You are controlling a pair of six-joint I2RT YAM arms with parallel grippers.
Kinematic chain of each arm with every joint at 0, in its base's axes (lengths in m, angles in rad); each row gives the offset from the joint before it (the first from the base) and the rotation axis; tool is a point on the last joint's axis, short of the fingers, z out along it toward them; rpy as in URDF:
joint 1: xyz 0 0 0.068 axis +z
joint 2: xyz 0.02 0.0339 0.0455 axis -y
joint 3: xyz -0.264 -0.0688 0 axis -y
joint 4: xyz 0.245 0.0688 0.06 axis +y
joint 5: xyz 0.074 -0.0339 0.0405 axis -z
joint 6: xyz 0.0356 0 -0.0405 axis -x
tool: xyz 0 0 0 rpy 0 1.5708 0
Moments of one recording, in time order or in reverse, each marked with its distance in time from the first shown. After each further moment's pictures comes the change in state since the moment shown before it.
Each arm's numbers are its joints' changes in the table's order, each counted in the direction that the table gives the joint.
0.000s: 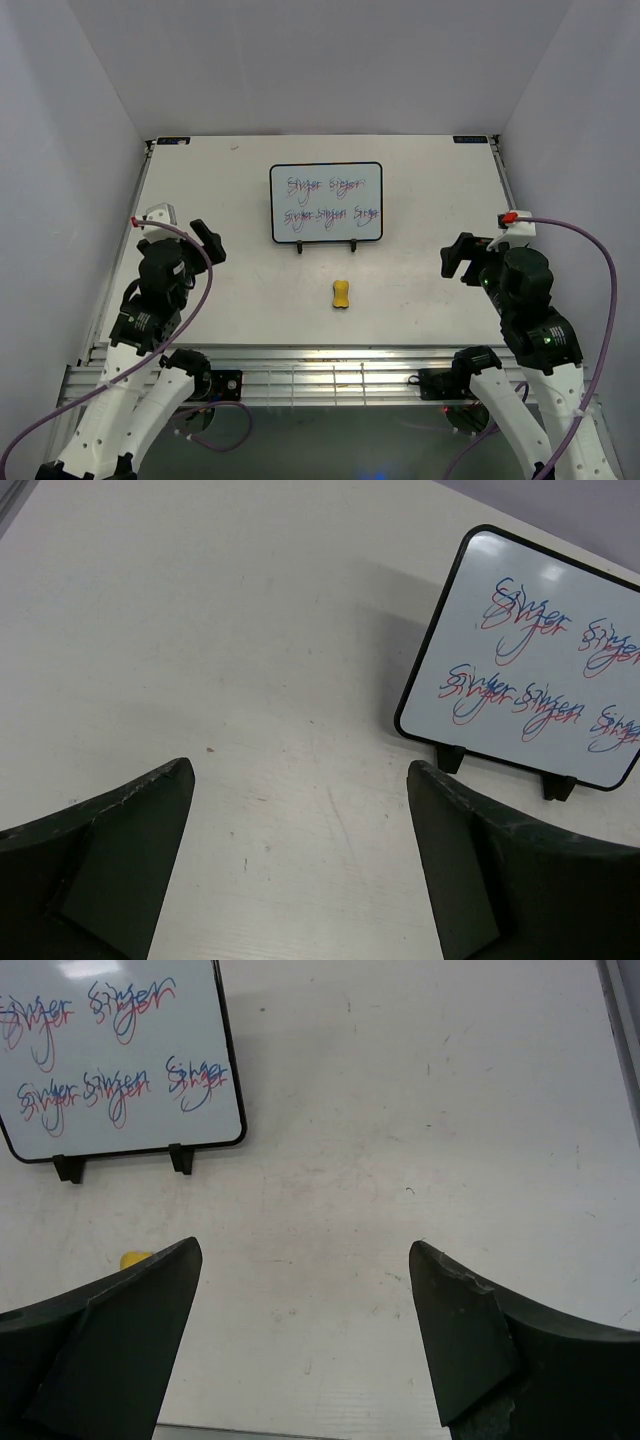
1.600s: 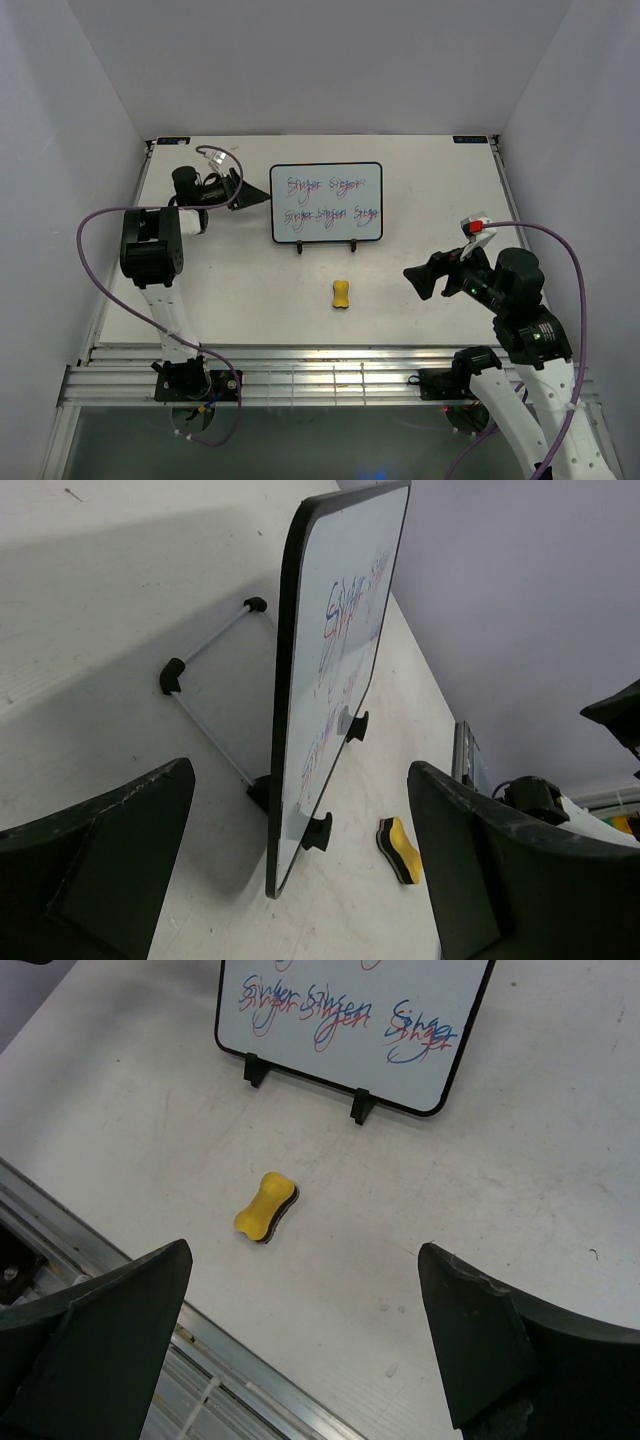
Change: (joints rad) left arm 0.377 -1.495 0.364 -1.257 1.559 0.271; right arm 0.000 0.008 -0.098 -0.111 -0.513 0.101
